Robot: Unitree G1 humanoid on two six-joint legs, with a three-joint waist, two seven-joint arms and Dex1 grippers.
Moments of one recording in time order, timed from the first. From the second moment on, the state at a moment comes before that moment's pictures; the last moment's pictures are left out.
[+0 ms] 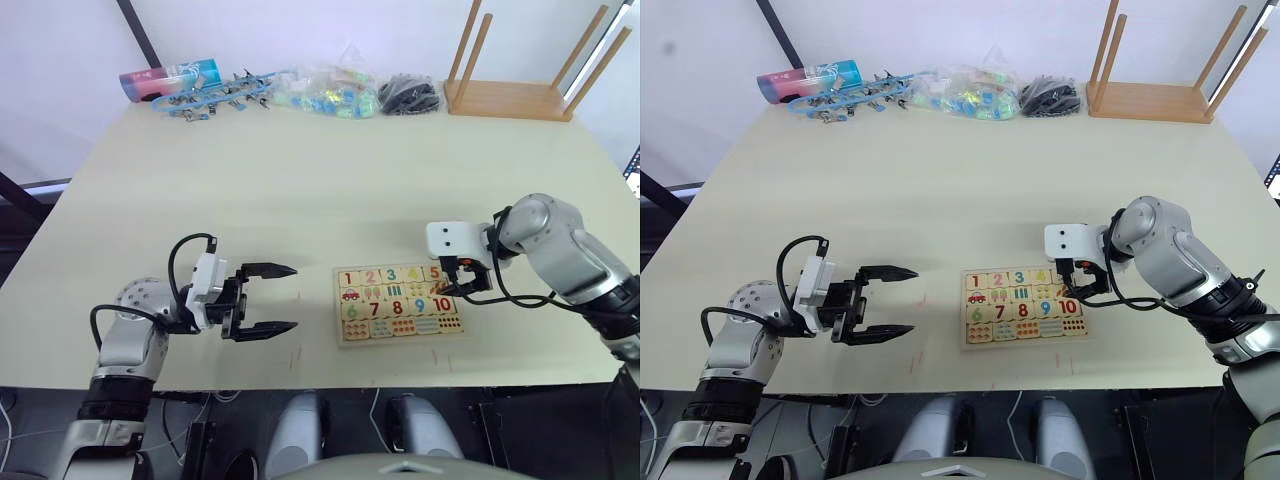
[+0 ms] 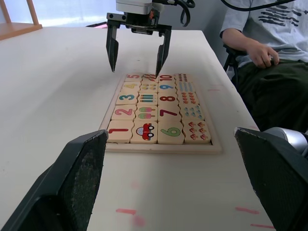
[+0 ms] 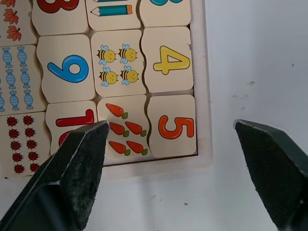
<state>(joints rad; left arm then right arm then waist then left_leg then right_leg) -0.19 0.65 0.06 0.13 -0.51 -0.07 -1.54 -0.74 -0.84 0.53 -0.10 -0.15 0.58 1.34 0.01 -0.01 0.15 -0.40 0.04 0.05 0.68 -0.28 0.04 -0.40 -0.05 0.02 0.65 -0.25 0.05</state>
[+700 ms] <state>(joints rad) -0.23 0.65 0.04 0.17 -0.50 -0.08 -1.55 -0.40 -0.78 0.09 -0.17 0.13 0.58 1.10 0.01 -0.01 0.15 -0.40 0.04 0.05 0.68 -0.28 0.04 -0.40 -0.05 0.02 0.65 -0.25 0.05</state>
